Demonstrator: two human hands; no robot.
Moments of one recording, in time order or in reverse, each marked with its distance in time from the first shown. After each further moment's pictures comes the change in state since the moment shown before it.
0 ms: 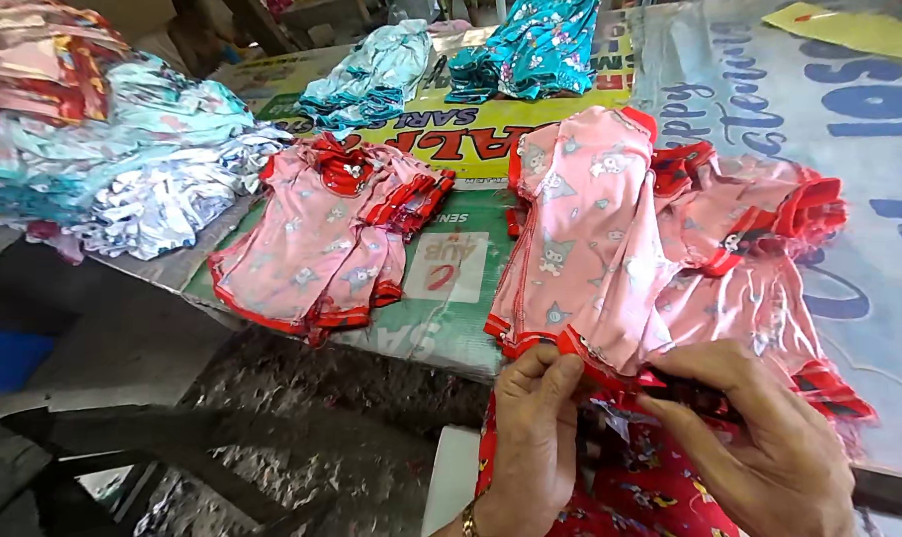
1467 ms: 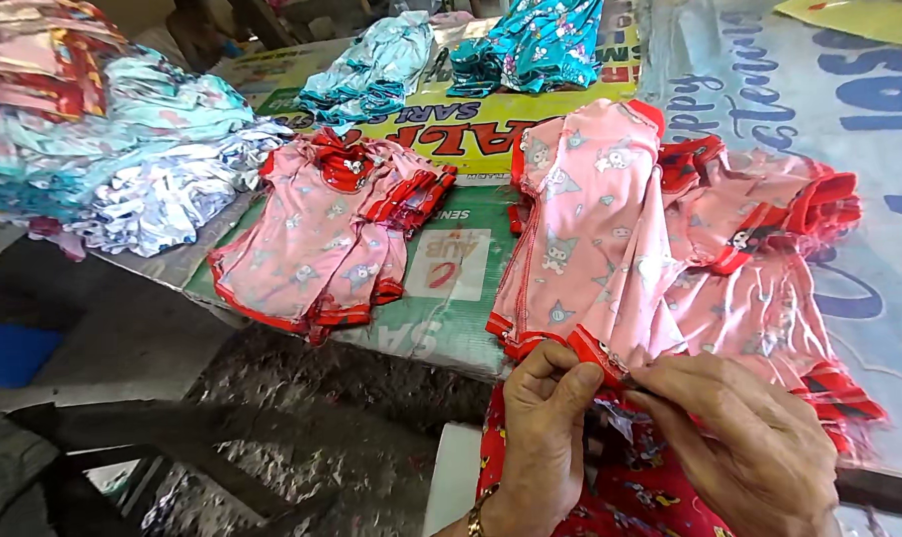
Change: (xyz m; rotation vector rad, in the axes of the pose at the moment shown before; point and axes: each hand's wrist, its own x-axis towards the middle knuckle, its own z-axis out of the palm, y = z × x) left_hand 0.000 -0.004 -0.001 0.035 -0.078 0.042; right_hand 0.001 0.002 0.012 -0.190 0.066 -0.171
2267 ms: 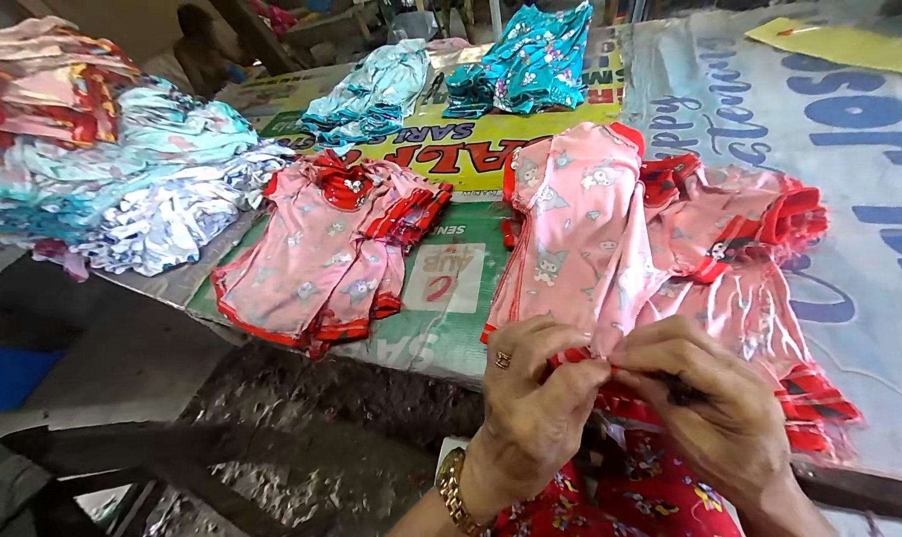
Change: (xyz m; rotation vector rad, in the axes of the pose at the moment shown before) left_hand 0.034 0.023 -0.015 1.306 -0.351 0.858; right_hand 0.017 0.016 0.006 0.424 -0.038 0.085
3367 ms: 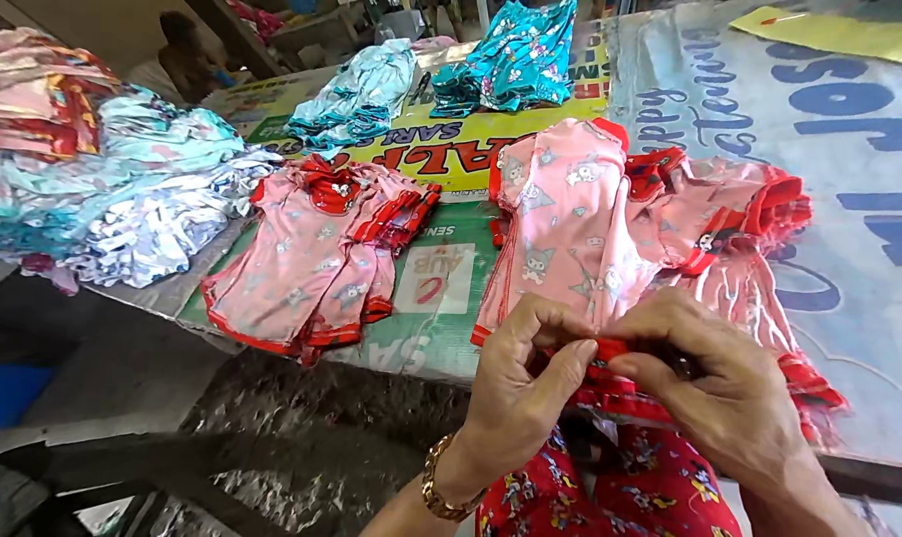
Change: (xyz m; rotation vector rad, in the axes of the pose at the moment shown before) left_hand 0.030 0.011 -0.006 -0.757 -0.119 -0.442; right_hand 0.012 -0.009 -0.014 0.035 0.011 0.161
